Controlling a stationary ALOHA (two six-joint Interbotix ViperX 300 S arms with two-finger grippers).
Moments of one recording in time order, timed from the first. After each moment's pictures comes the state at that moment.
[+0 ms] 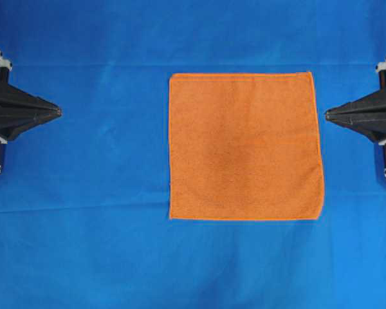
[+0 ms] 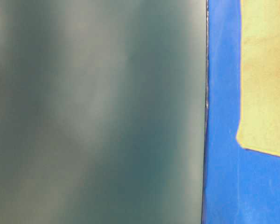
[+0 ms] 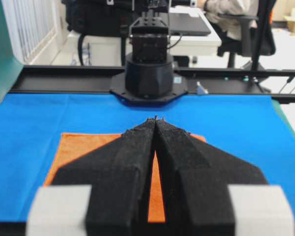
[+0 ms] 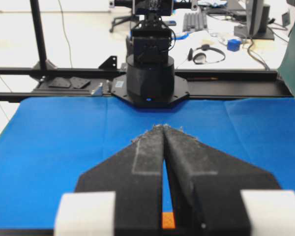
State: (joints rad) left arm 0.00 -0.97 1.18 0.00 -0.29 0.00; right arm 0.00 -0.97 1.17 0.00 -0.29 0.00
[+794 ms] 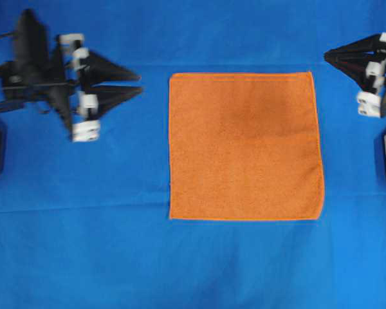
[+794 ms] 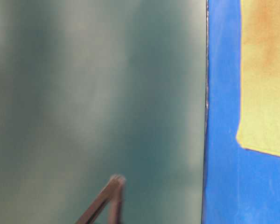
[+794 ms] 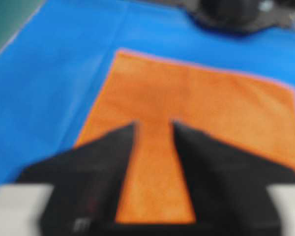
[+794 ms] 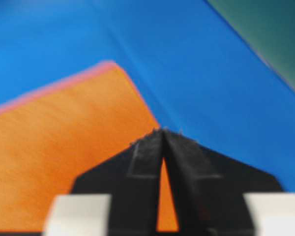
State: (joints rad) left arm 0.20 -0.36 0.97 -0.04 -0.36 -0.07; right arm -0.50 -0.86 1.15 0.07 0.13 0.02
